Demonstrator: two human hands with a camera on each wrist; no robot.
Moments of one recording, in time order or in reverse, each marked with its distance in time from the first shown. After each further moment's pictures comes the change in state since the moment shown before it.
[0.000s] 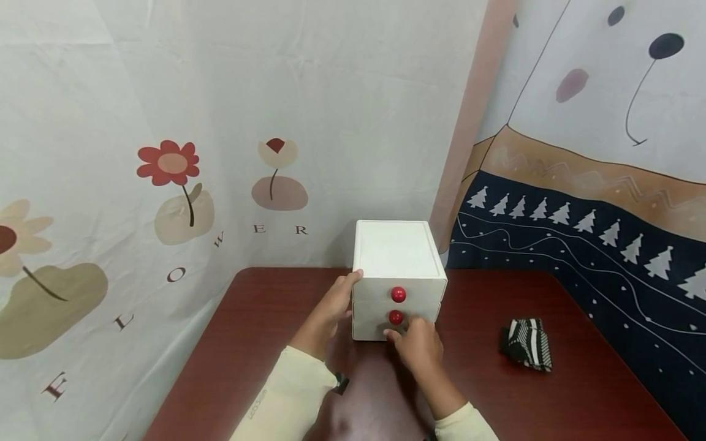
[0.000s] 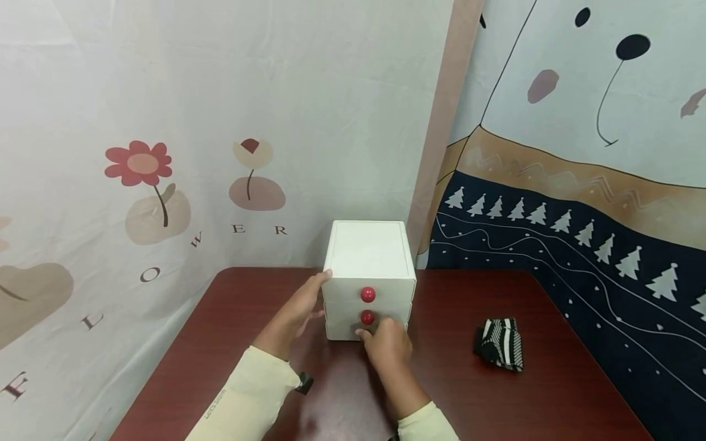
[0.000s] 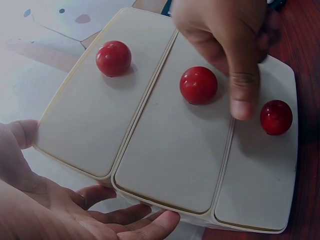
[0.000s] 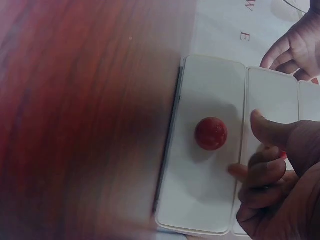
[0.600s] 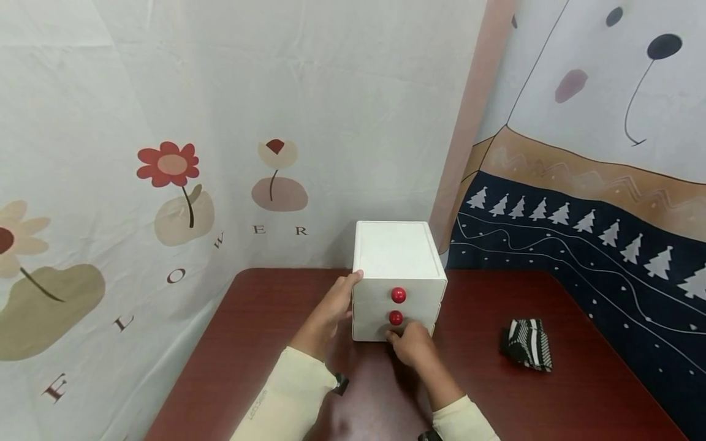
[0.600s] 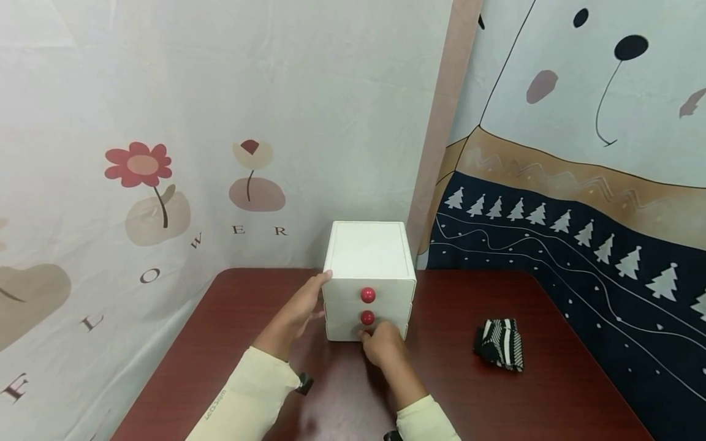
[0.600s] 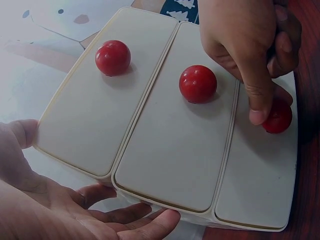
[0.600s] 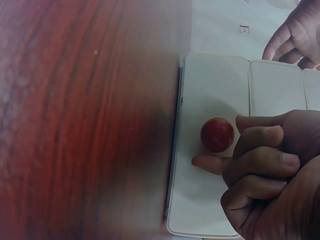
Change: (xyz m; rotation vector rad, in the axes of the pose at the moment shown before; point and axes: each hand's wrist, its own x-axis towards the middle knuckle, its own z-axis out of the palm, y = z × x) left_hand 0.001 0.001 0.000 0.007 -0.005 -0.006; right_hand 0.011 0.009 0.008 0.069 -0.244 0.012
